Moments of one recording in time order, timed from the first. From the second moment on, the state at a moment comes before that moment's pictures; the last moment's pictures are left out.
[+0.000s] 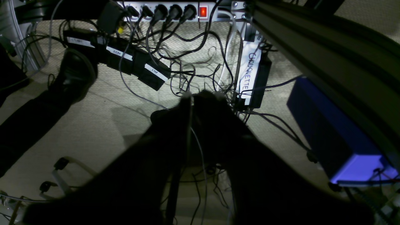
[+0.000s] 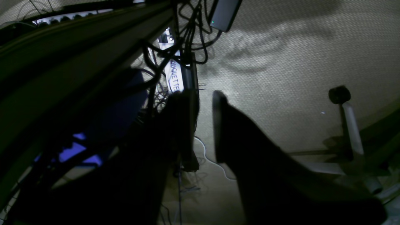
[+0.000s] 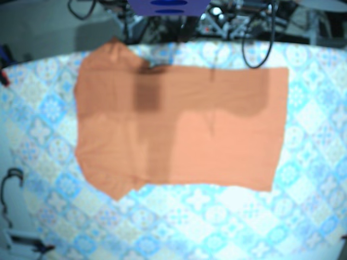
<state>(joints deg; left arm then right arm) 1.1 -1.9 -0.4 2.2 -0.4 -0.8 -0.8 -5.0 -2.4 5.6 2.6 -0.9 1.5 7.3</state>
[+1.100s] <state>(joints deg) 27.9 -14.2 9.9 36.4 9.1 -1.0 -0.6 -32.2 4.3 -6.3 30.8 -1.2 1.3 9.1</state>
